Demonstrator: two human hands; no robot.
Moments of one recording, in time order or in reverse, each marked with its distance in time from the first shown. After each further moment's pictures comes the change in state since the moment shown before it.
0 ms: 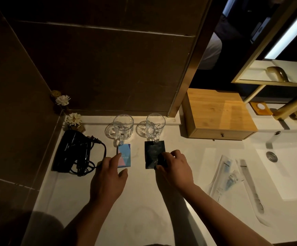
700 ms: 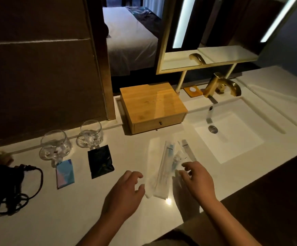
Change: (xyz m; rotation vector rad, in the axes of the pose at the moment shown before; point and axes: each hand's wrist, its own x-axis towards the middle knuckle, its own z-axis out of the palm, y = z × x) left_hand -0.067 0.159 0.058 -0.188 -0.393 0.382; right_hand -0.128 0.159 -0.084 0.162 0.304 0.434
